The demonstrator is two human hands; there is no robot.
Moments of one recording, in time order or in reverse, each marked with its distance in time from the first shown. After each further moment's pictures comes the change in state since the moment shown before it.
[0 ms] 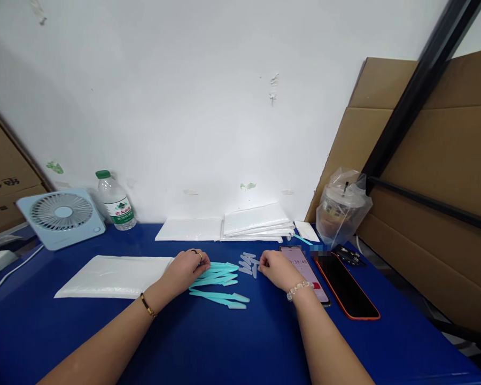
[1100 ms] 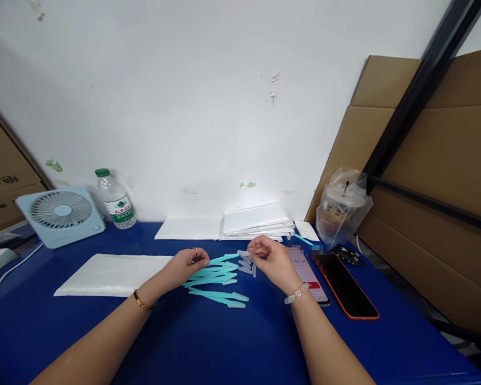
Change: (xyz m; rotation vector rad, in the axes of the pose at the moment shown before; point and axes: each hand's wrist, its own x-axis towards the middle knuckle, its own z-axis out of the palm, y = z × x) left_hand 0.002 -0.010 -0.001 -0.421 -0.067 -0.071; right_hand -0.007 -0.031 -0.003 0.569 0.190 -0.258
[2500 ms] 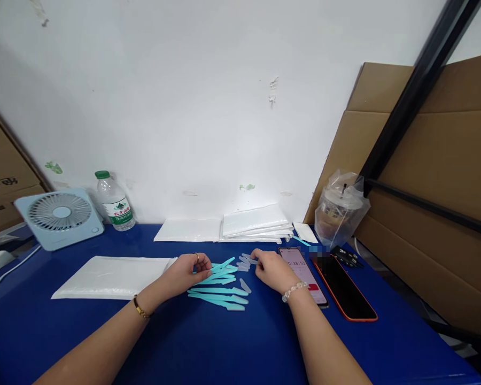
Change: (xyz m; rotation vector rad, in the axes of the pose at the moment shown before) left_hand -0.008 0.009 0.002 -0.053 -0.046 0.041; right_hand 0.002 0.025 -0.011 -0.723 -0.240 0.016
